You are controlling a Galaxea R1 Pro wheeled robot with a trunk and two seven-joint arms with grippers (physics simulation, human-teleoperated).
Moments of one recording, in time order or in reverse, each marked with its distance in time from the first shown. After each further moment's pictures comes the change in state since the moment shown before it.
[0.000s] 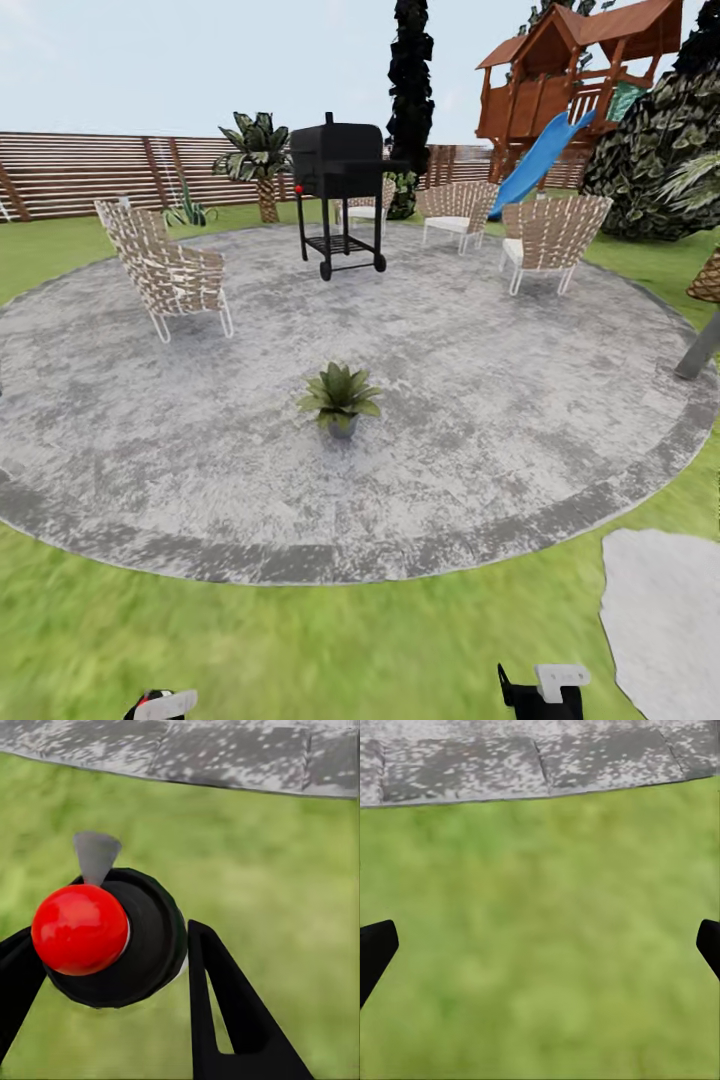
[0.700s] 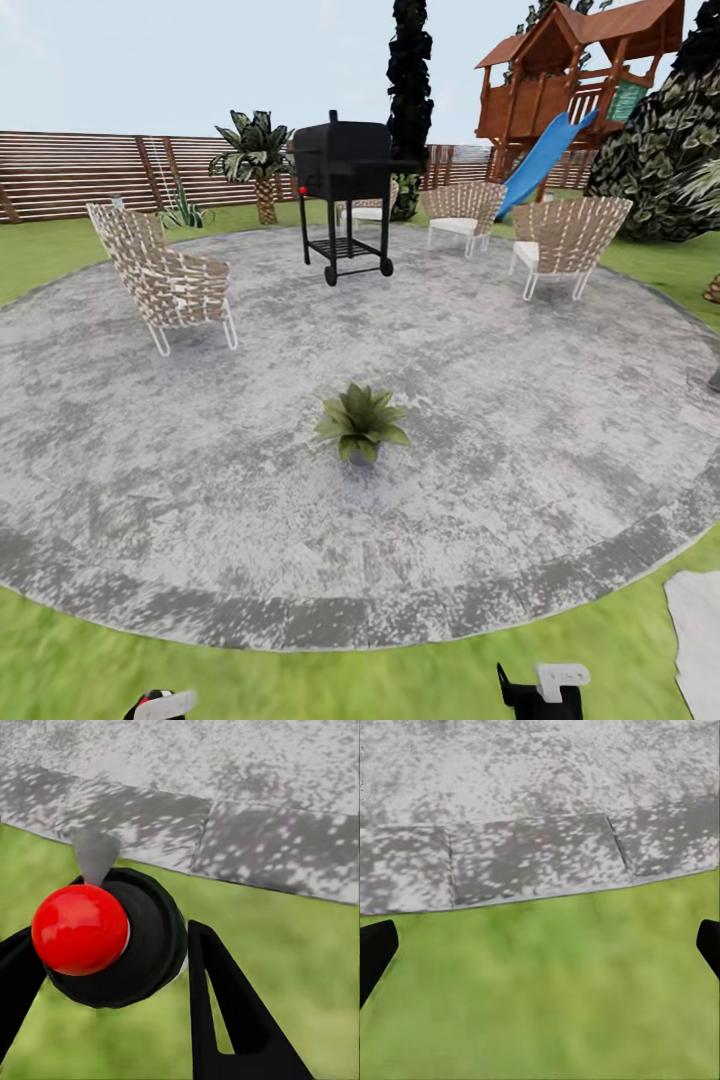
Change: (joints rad) left arm 0.000 0.000 -0.001 0.000 0.000 0.000 0.000; right arm 0.000 0.001 0.000 -0.001 -0.001 0.000 0.001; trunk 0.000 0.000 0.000
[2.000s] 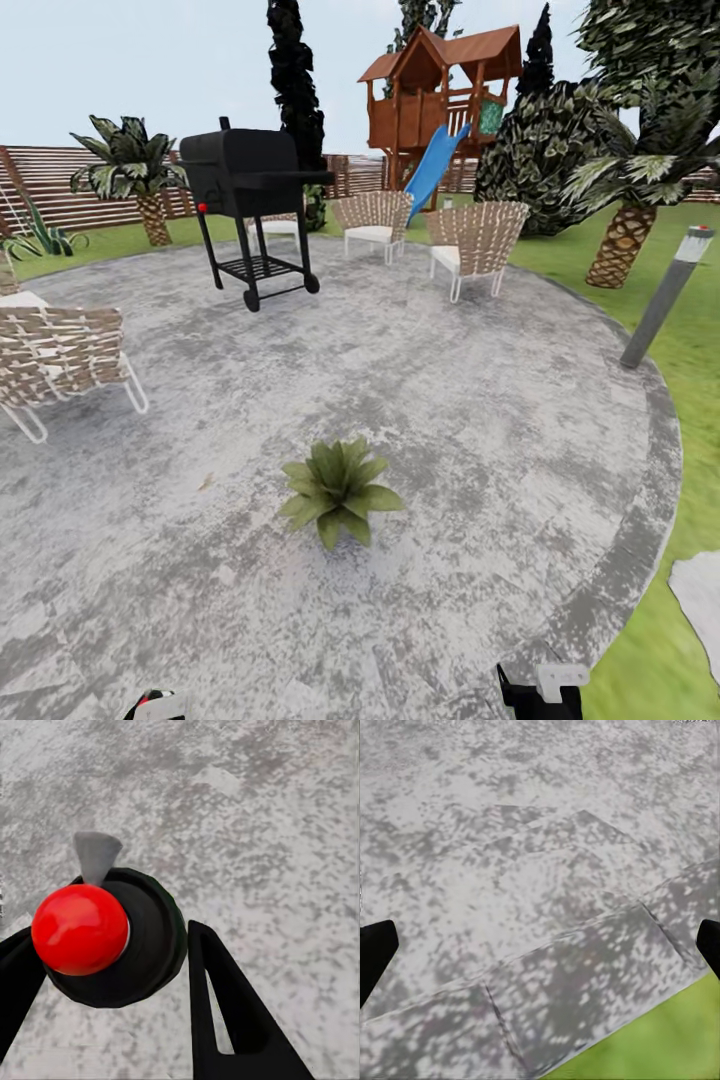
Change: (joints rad) left arm 0.000 0.000 0.000 0.001 0.000 0.000 0.000; right arm 0.000 0.000 0.000 0.001 0.000 0.000 0.001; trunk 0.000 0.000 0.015
